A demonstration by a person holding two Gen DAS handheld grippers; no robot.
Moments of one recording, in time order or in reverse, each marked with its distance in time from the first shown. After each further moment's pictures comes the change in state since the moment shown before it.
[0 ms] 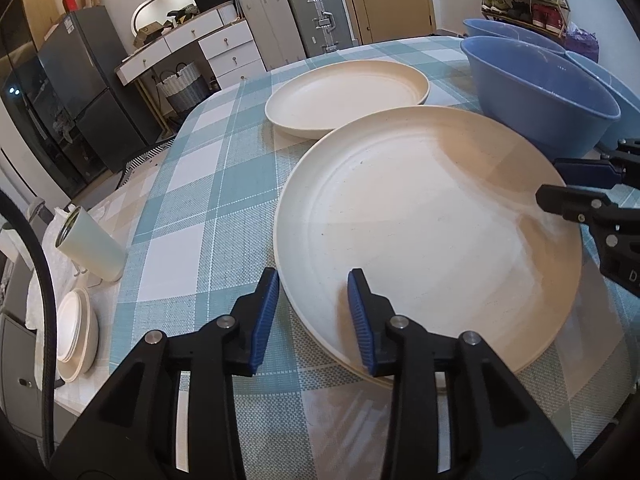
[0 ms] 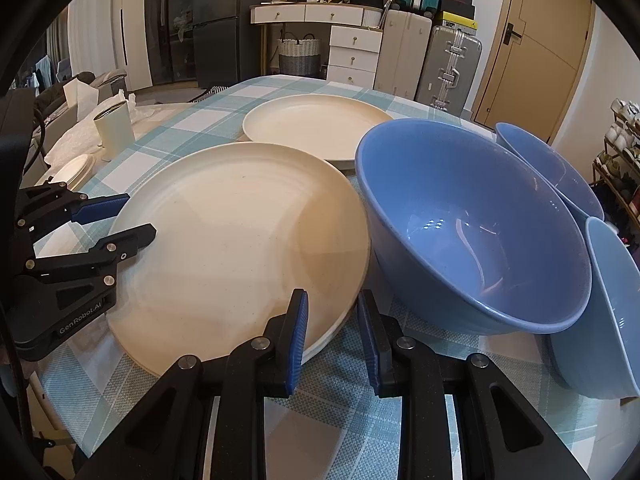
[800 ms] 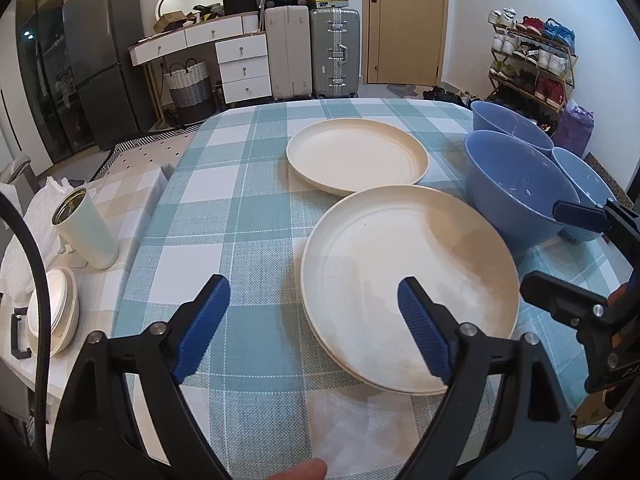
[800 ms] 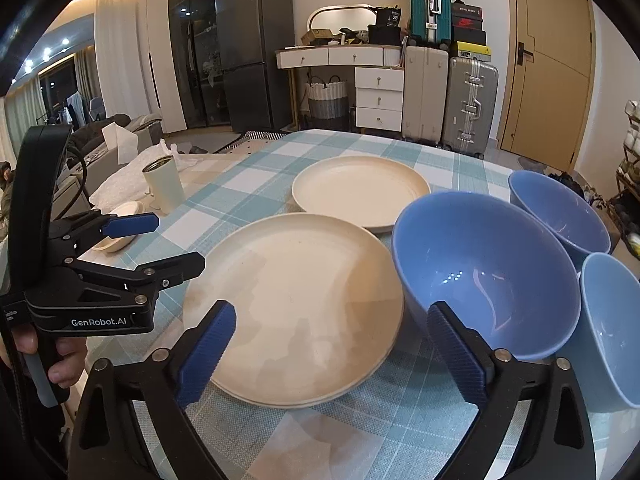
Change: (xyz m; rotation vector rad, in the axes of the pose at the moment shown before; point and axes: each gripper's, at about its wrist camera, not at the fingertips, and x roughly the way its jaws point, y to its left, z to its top) left arm -0.053 0.042 0.016 -0.192 -0.097 -0.101; right arm -0.060 0.008 0.020 0.026 -0.167 0.154
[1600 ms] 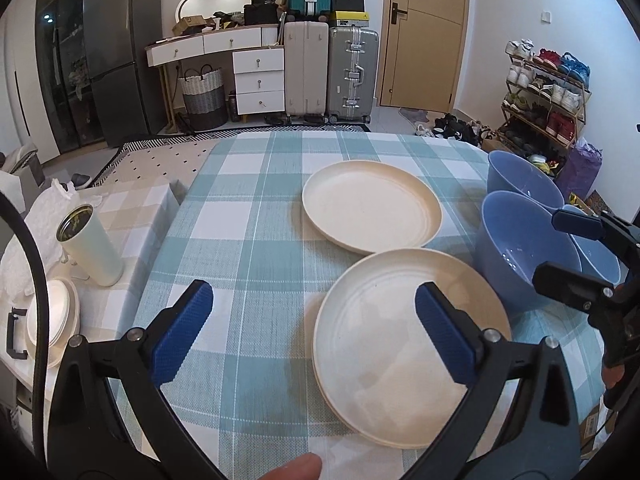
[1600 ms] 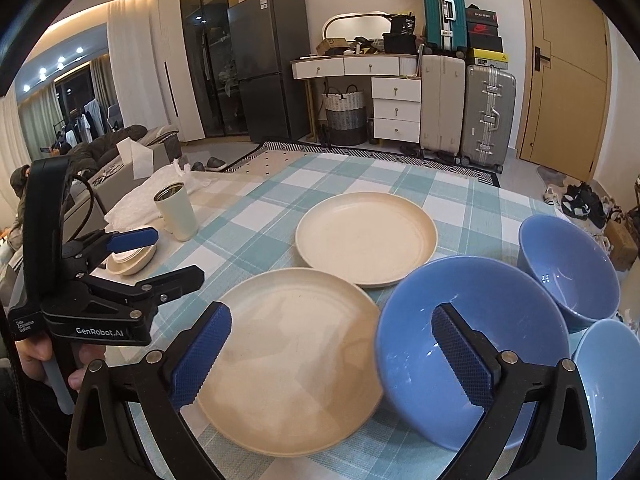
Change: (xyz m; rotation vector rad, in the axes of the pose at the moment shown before) left arm -0.012 0.009 0.051 -0.082 -0.059 0.011; right arm 0.006 -0.039 0.061 0.007 -0.017 0.072
